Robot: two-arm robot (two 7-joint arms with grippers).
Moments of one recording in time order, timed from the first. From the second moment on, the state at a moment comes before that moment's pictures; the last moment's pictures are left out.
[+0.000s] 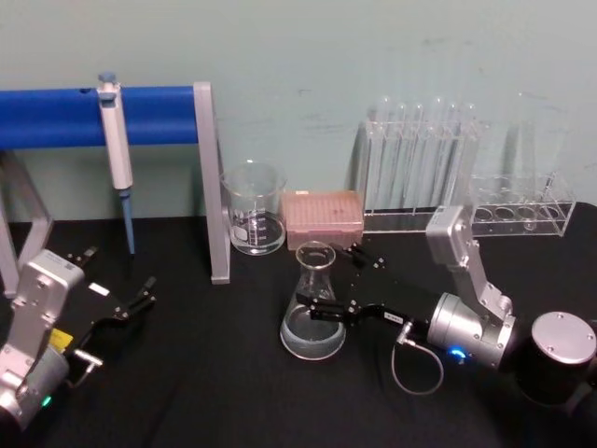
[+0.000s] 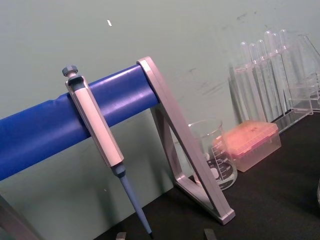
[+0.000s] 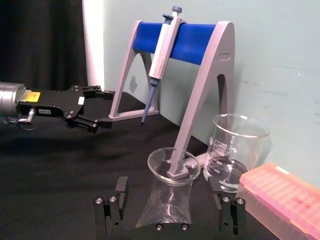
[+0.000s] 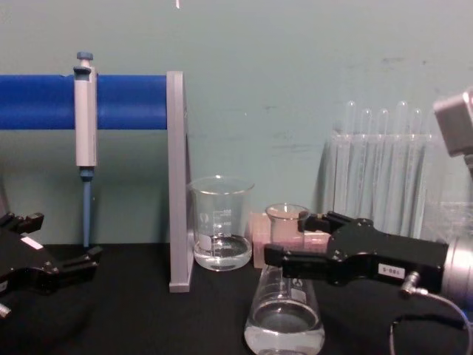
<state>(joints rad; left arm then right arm) -0.20 0.60 0.45 -1.41 -0.25 -0.12 0.03 0.52 0.32 -0.52 -1.03 0.40 -0.23 0.73</state>
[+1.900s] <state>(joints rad) -0.20 0.60 0.45 -1.41 -0.25 -0.12 0.03 0.55 0.28 -0.52 -0.97 0.39 -0.22 0.73</state>
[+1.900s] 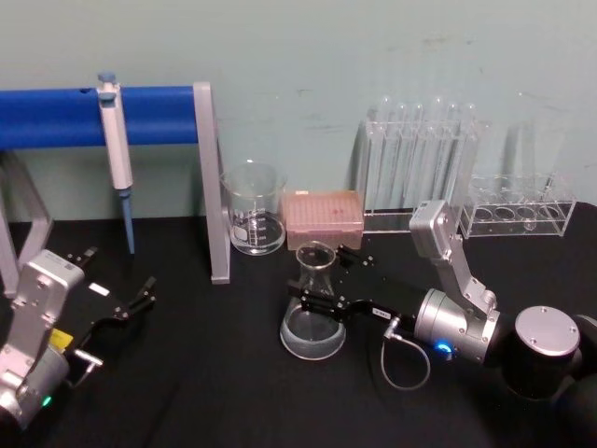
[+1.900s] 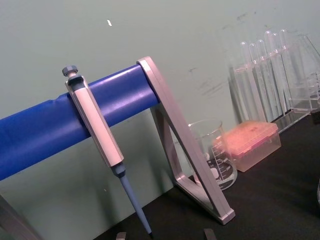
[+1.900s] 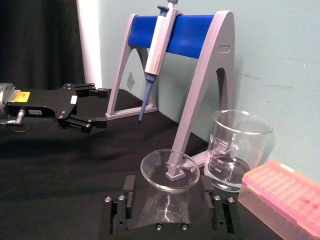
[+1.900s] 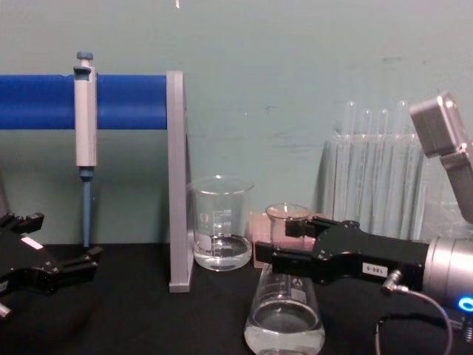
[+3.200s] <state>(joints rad) -0.20 0.60 0.45 -1.41 -0.25 -0.12 0.03 0.55 0.28 -0.52 -0.97 0.39 -0.22 0.73</state>
